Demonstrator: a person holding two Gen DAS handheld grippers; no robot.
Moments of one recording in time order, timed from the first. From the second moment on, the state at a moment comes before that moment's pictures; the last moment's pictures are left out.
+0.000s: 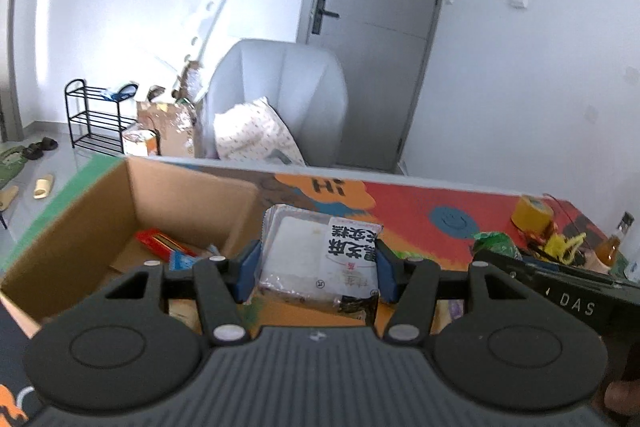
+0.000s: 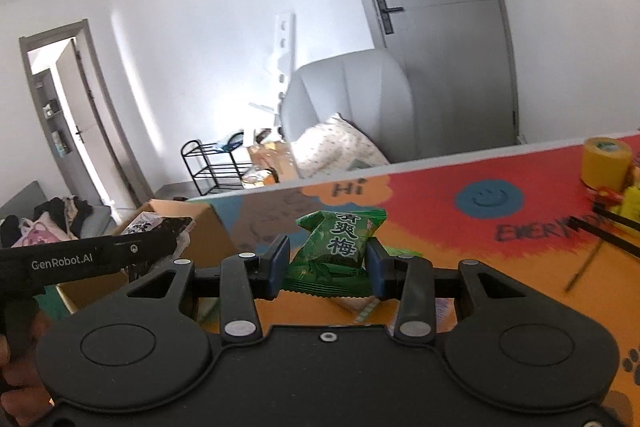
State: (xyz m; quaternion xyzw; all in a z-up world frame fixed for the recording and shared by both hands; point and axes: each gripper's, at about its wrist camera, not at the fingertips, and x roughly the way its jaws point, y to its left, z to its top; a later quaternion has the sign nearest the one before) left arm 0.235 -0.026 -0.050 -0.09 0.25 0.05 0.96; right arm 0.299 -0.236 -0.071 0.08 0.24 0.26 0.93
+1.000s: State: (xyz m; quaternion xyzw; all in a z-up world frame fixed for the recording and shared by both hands) left arm 0.218 0.089 -0.046 -0.13 0.25 0.12 0.95; right arm 0.290 -0.116 -0.042 0.05 0.22 0.34 0.91
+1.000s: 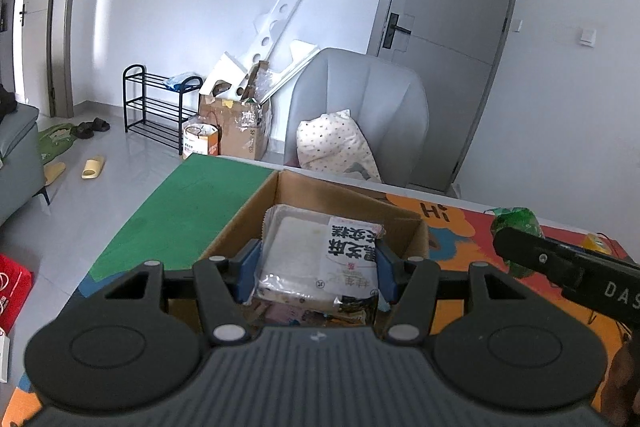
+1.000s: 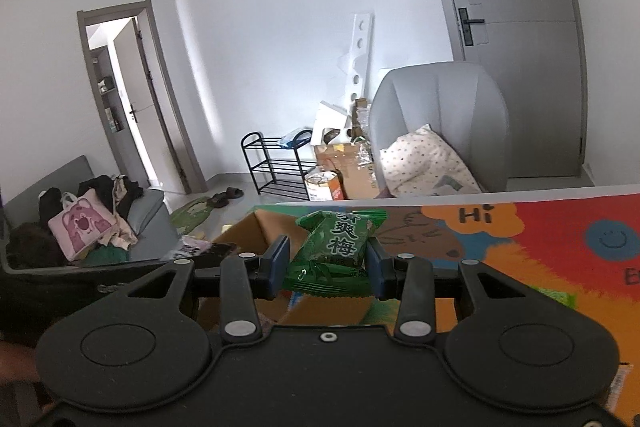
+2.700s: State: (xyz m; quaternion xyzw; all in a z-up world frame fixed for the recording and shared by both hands) left arm 0.220 0.046 -0.043 -0.13 0.24 0.09 0.96; right arm 0.288 -0.186 -0.050 0.09 0.24 0.25 0.93
